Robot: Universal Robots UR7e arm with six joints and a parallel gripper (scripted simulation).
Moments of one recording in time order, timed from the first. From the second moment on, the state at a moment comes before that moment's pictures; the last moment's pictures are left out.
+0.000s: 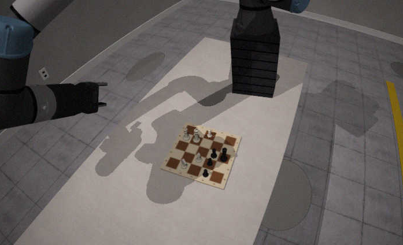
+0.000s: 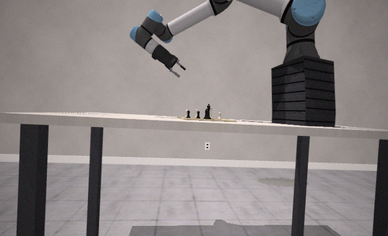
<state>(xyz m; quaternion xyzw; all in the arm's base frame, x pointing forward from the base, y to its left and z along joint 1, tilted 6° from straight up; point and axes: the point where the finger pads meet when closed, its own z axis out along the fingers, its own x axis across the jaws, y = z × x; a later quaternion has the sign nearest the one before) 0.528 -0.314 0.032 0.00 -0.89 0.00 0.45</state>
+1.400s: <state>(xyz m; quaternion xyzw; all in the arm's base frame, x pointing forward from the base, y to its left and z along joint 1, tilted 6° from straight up) 0.609 -0.140 -0.148 -0.50 -0.74 0.29 0.35</state>
